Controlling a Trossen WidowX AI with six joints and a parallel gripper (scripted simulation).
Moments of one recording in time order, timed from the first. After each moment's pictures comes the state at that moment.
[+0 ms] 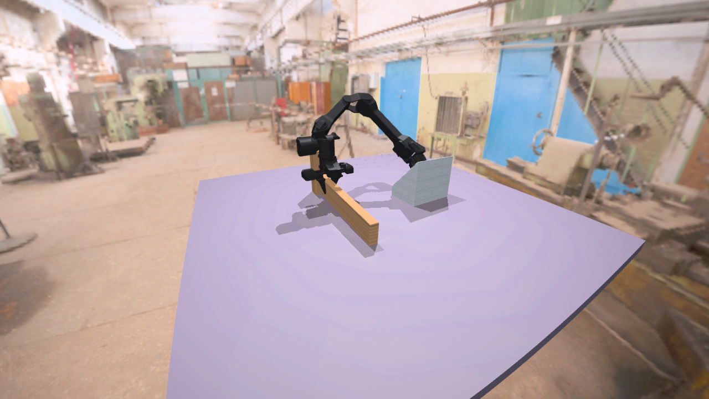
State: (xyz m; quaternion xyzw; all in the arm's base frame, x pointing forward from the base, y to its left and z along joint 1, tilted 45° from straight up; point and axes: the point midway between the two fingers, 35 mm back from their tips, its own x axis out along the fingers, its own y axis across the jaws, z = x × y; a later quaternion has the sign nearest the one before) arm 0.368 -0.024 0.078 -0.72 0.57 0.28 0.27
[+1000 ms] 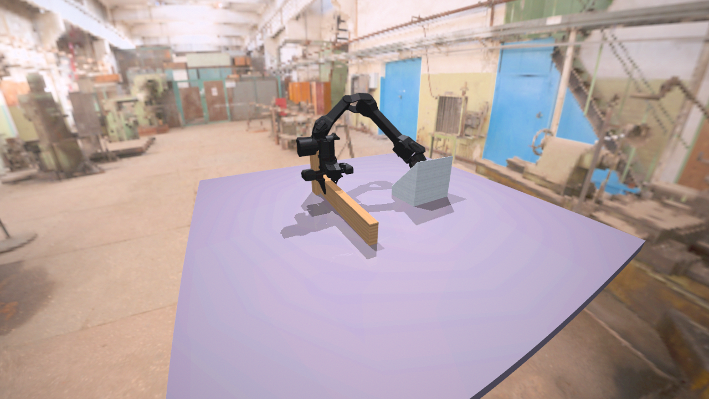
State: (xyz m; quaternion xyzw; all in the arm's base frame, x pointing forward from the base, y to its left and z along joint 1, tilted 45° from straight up) arm 0.368 -0.026 0.078 -0.72 0.57 0.28 0.27
